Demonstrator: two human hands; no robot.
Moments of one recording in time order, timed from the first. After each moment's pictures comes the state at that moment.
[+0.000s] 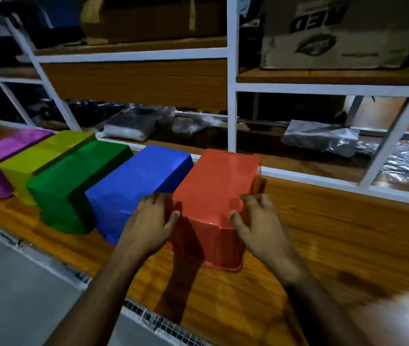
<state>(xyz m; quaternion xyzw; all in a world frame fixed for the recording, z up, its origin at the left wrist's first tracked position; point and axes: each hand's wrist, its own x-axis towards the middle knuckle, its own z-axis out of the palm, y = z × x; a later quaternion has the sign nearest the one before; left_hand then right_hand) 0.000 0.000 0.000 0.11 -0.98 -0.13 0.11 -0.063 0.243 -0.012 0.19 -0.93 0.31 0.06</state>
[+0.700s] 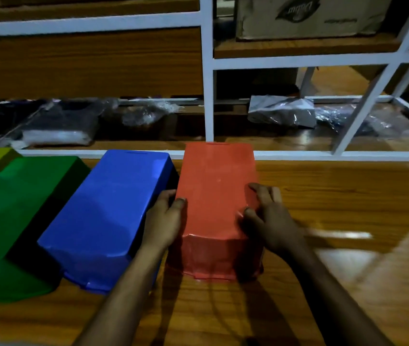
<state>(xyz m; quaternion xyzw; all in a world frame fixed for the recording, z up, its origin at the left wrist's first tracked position) -0.092 -0.037 -0.025 0.12 -0.83 -0.54 0.03 -0.090 0.198 -0.036 0.05 -0.93 0.36 0.03</state>
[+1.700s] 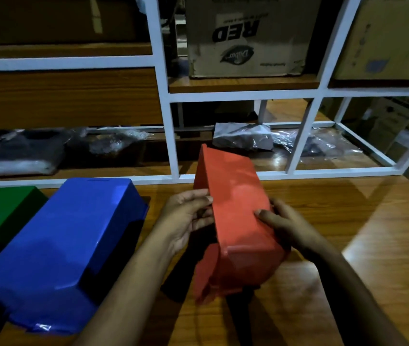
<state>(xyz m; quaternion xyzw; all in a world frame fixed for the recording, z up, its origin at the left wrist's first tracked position) -0.106 0.081 0.036 0.06 -0.60 -0.78 -0.15 -0.078 0.315 0.009 -0.07 -0.80 0.59 -0.08</state>
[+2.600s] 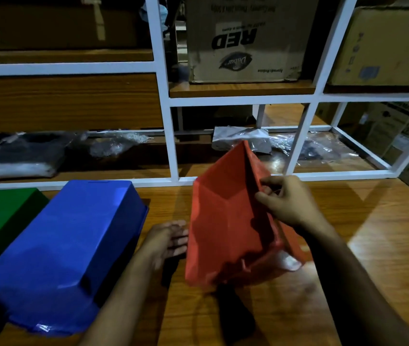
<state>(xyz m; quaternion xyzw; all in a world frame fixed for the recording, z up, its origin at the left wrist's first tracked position) -0.119 0.029 -0.047 0.18 -0.67 -0.69 -0.20 -0.088 0.298 0.063 -0.05 -0.91 0.40 0.12</state>
